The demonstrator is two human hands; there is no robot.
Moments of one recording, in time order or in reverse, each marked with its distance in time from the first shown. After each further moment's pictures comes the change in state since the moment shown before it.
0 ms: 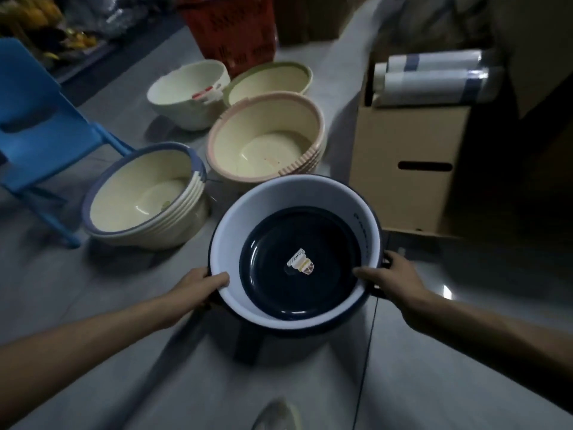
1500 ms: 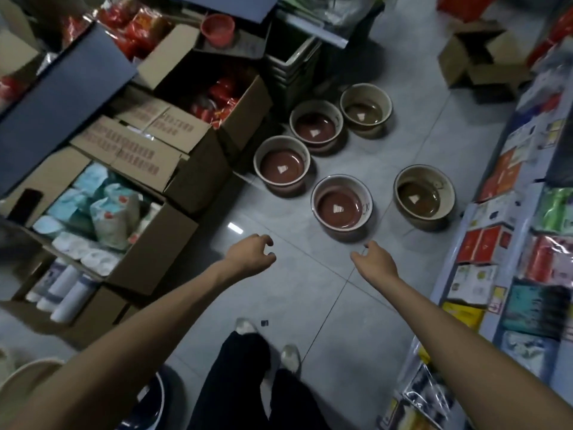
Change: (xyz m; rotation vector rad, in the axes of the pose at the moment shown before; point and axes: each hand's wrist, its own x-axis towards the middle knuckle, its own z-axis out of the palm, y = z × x) left_hand -0.794 0.654 0.284 1.359 -0.874 1.249; right_hand -0.856 -0.158 -0.550 0.180 0.983 0.754
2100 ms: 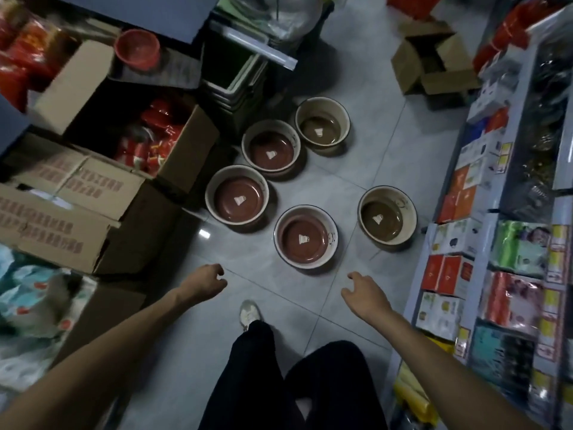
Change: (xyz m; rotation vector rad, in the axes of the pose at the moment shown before) left_hand 0.244 -0.001 -0.108 0.051 -0.236 -0.111; right_hand 0.166 -0.057 -0.119 -0.187 -0.163 0.098
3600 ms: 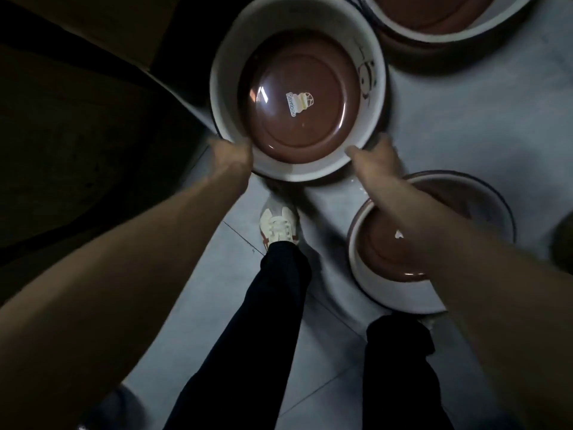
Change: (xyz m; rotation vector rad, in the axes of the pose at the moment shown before) left_hand 0.632 -0.116 0.091 -1.201 0.519 -0.793; right_hand 0.678 -0.265 0.232 0.399 -0.040 0.063
